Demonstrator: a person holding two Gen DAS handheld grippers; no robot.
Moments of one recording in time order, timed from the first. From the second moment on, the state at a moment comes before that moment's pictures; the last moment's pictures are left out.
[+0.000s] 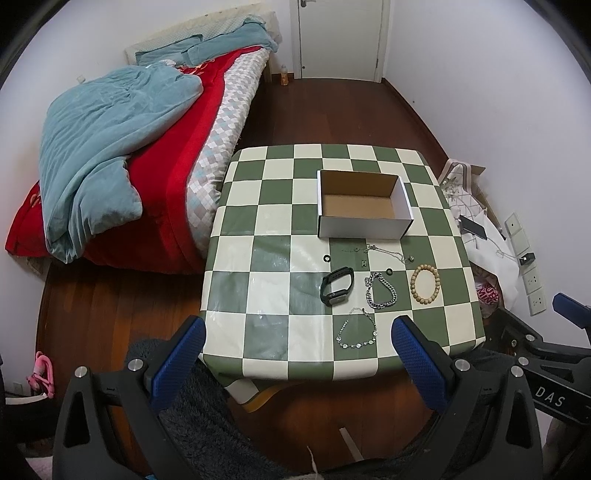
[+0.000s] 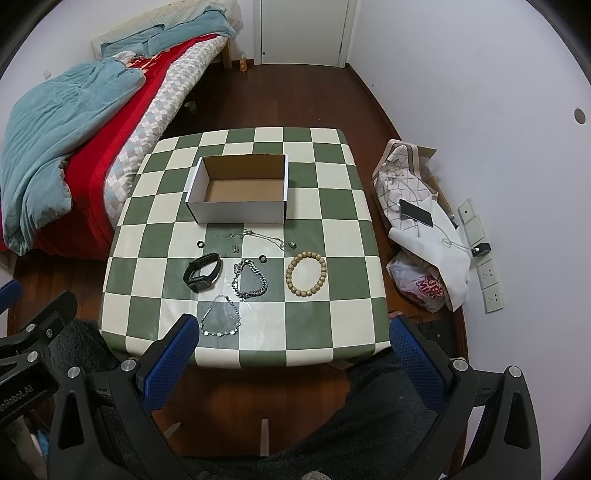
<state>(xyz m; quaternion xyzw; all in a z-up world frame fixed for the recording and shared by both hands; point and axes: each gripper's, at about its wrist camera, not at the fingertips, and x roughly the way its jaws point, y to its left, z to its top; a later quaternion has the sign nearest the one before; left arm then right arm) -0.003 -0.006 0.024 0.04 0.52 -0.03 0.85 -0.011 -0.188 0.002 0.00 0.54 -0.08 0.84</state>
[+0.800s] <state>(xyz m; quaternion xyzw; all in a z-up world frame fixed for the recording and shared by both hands) 0.007 0.000 -0.003 0.05 0.51 0.00 0.86 -0.009 -0.193 -0.003 0.02 0.54 -0.08 0.84</state>
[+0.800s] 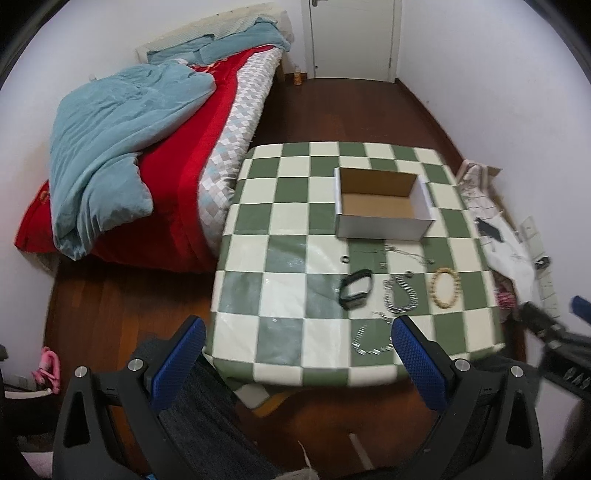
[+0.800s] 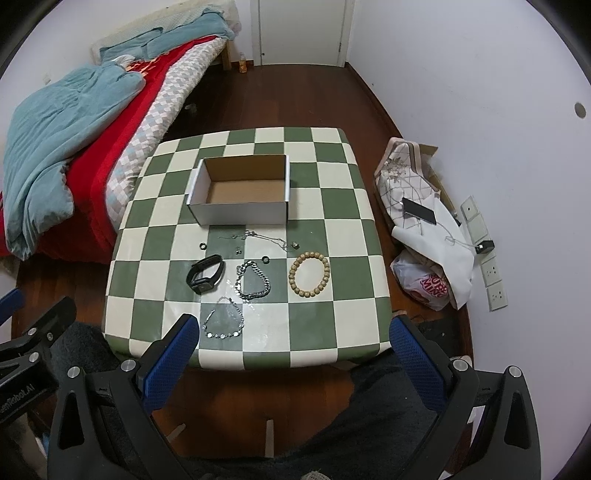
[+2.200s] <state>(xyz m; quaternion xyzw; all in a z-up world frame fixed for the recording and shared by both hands) 0.038 -0.093 -0.221 0.13 0.61 -0.18 0.76 0.053 -0.311 -0.222 0.14 0.64 -0.16 0.73</state>
